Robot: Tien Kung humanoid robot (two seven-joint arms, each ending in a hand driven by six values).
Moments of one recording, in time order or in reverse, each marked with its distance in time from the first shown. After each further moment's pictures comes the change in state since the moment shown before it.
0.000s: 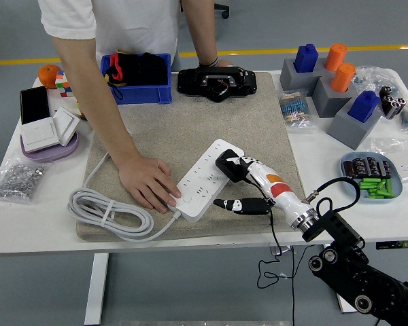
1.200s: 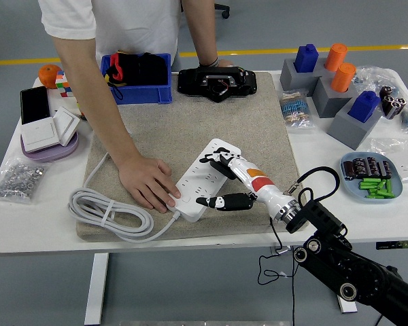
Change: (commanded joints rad) left arm -0.001 -0.002 -0.014 0.000 0.007 0.000 0.005; right arm 0.097 0.042 -0.088 -0.046 0.032 0.015 -0.011
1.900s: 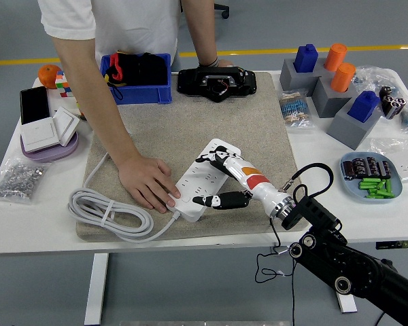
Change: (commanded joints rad) left arm -0.003 0.002 -0.003 0.000 0.009 -0.002 0.001; right arm 0.049 0.016 -0.051 -0.054 0.034 0.007 0.000
